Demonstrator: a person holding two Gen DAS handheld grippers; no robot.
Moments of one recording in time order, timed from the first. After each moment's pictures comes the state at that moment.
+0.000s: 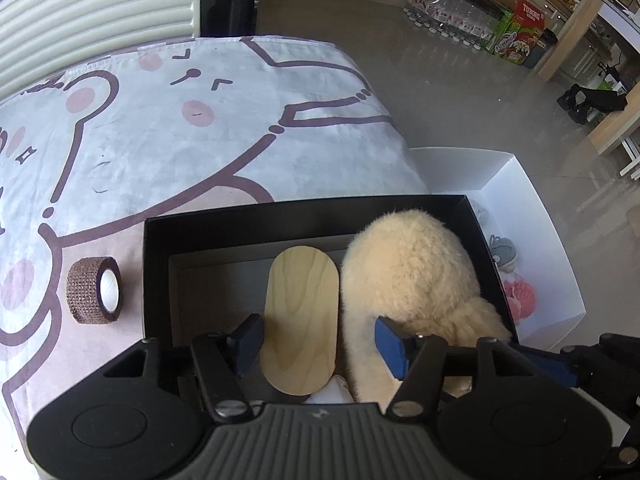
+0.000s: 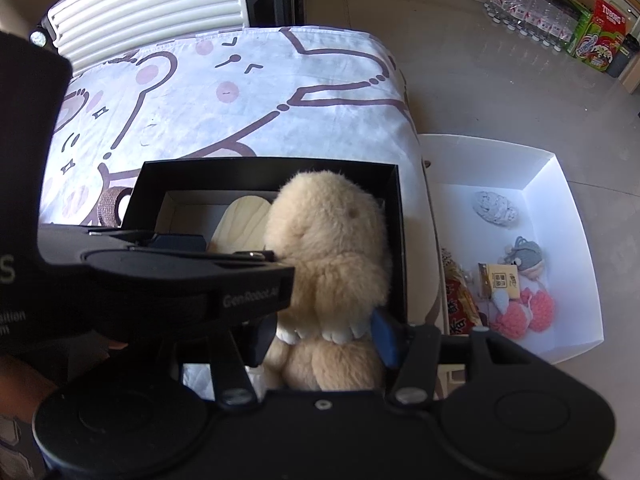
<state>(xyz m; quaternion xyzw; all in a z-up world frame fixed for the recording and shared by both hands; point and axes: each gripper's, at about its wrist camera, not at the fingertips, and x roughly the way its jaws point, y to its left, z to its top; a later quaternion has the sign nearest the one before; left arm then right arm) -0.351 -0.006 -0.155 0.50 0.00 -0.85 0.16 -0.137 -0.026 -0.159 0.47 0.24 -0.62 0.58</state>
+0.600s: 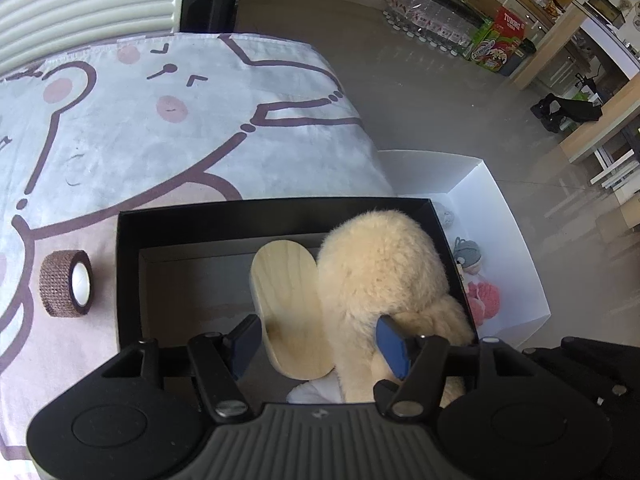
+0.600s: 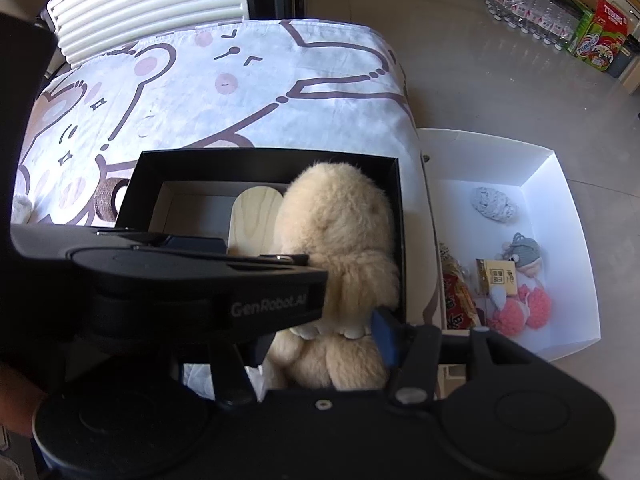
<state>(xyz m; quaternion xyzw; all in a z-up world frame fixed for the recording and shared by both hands) -0.346 -0.001 -0.148 0.50 0.03 -0.86 0.11 -0.136 -0.024 -0.160 0.47 0.24 -0.63 0.58</state>
